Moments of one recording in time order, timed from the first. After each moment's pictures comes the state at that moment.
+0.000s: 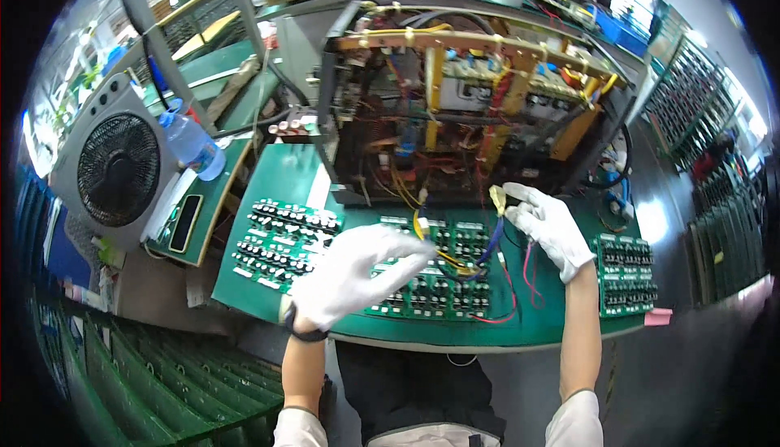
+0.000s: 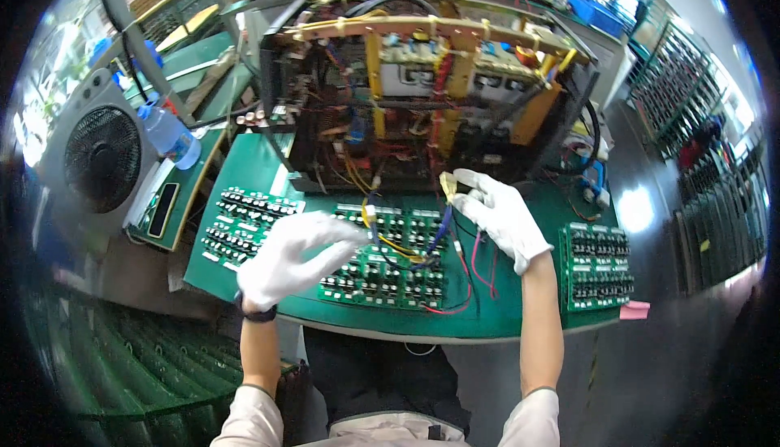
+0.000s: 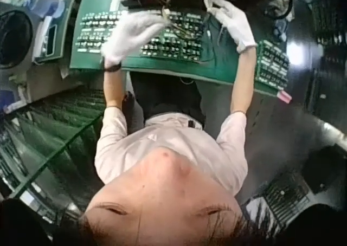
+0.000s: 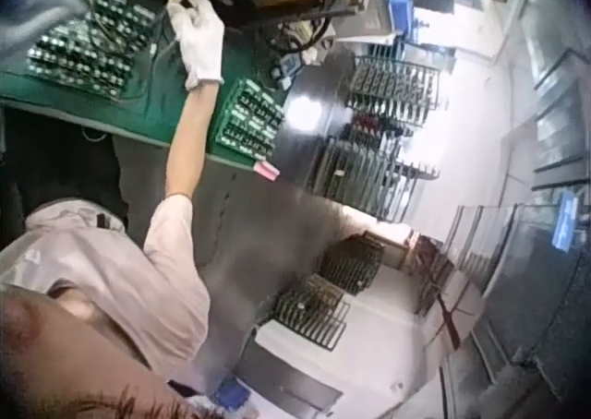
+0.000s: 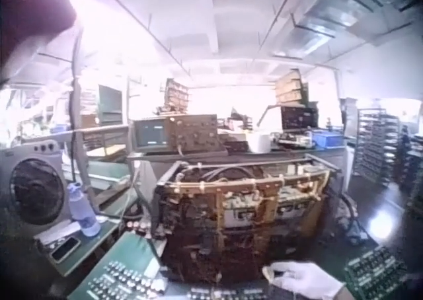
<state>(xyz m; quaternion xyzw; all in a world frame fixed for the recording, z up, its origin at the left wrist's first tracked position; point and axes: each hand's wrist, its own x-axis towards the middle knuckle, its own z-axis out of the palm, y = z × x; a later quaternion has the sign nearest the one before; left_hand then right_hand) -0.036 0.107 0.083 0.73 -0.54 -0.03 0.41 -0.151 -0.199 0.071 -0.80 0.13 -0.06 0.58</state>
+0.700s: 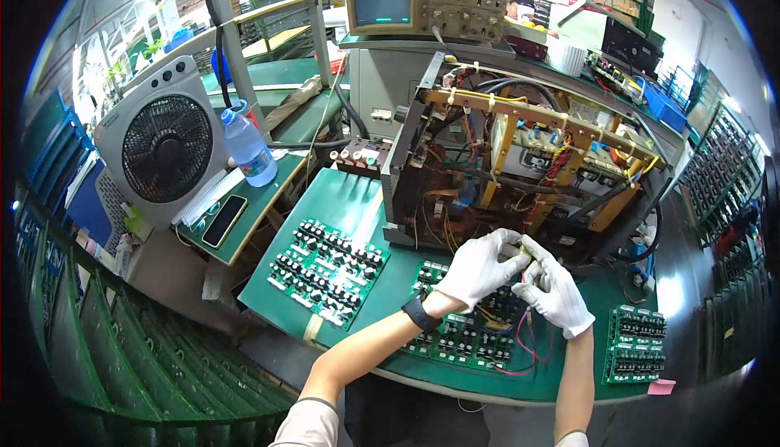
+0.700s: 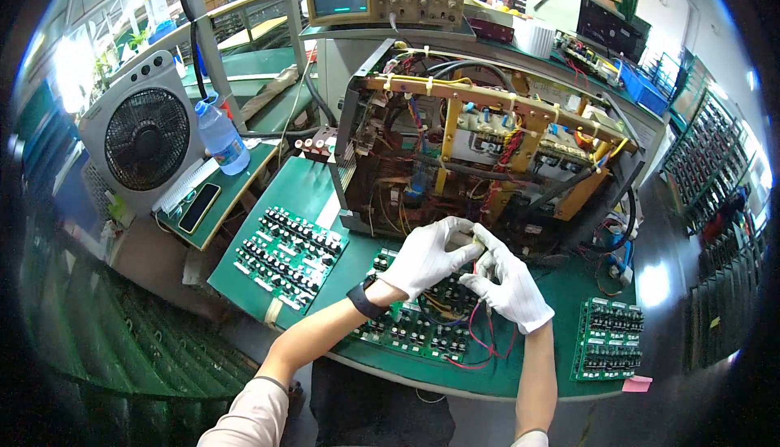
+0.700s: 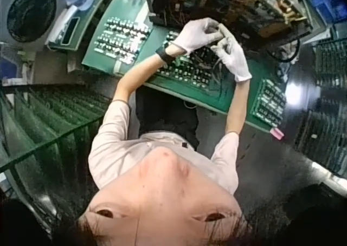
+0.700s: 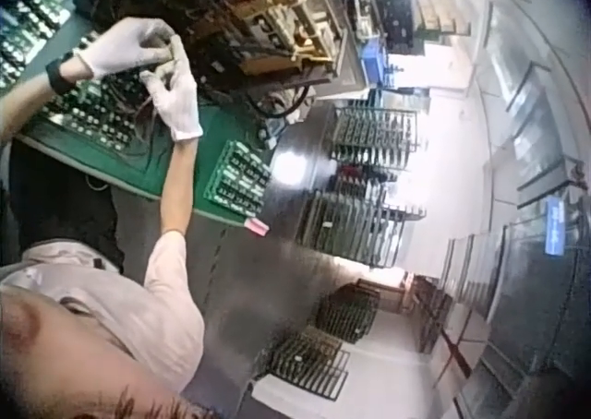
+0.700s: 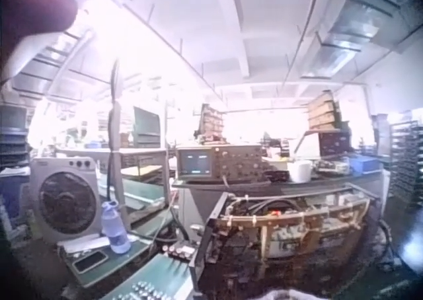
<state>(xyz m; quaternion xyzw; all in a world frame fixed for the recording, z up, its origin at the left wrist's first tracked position) -0.015 -0.020 0.028 0.74 -0.38 -0.11 0.55 -0.135 -0.186 0.036 -0.81 -0.03 -0.08 0.58</state>
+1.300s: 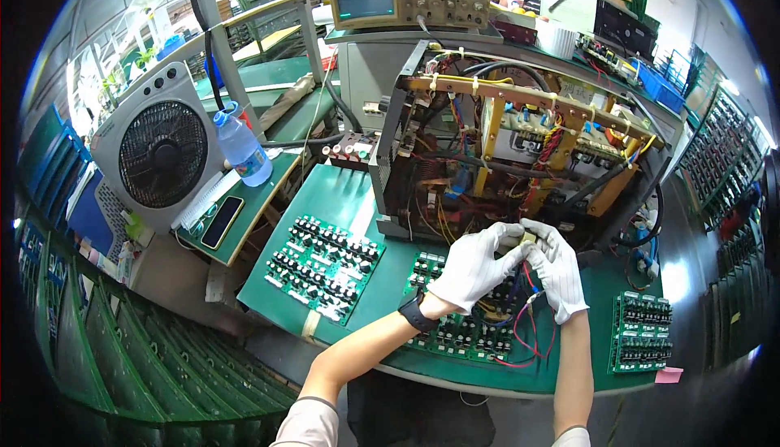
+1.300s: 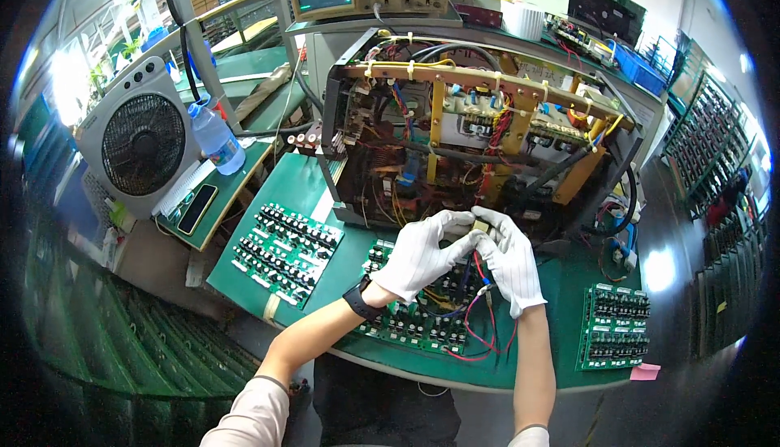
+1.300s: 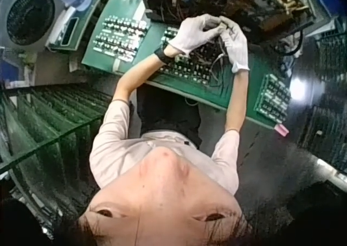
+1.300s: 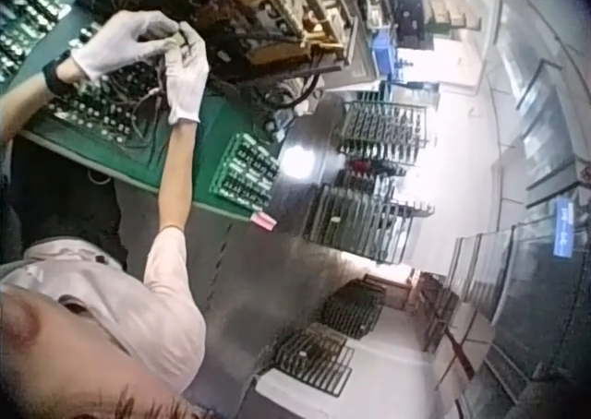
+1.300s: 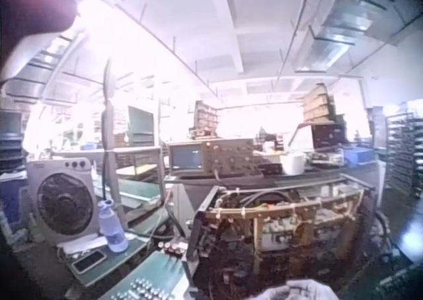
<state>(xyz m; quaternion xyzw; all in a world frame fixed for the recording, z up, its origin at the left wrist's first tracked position) -0.027 -0.021 0.025 0.73 -0.39 -0.03 0.56 -0.117 -0.182 0.030 -0.74 0.05 -0.16 0.65</state>
